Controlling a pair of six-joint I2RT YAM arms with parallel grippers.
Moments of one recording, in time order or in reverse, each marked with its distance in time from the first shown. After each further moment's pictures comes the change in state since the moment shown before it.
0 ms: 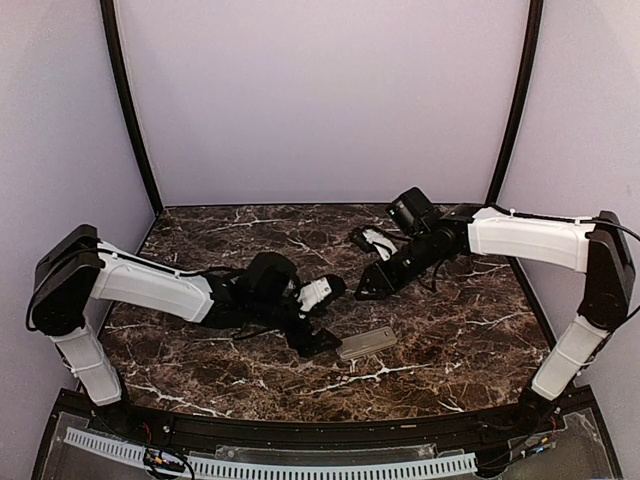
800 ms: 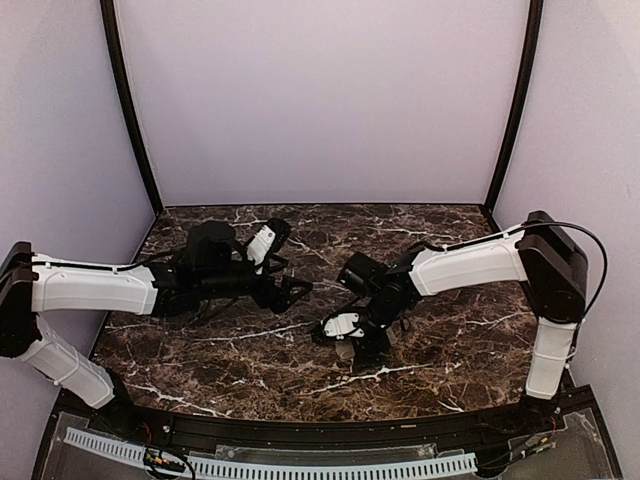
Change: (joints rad) left arm 0.159 -0.377 -0.168 0.135 -0.088 -0.193; right arm 0.221 0.236 -0.039 0.009 0.117 -0.927
